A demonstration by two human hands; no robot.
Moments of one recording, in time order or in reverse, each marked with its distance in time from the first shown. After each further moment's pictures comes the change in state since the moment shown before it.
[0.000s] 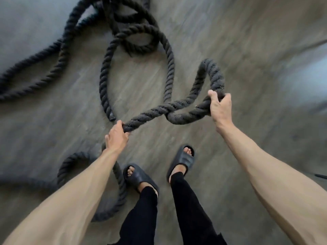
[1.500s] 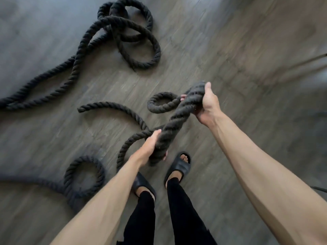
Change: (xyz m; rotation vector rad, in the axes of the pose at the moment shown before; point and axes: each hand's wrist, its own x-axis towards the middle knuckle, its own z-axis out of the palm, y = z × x) left_hand -0.093 0.130 -0.017 -1.055 -0.650 -0.201; right_hand -0.014 -0.105 -0.027 0.722 -0.447 0.417
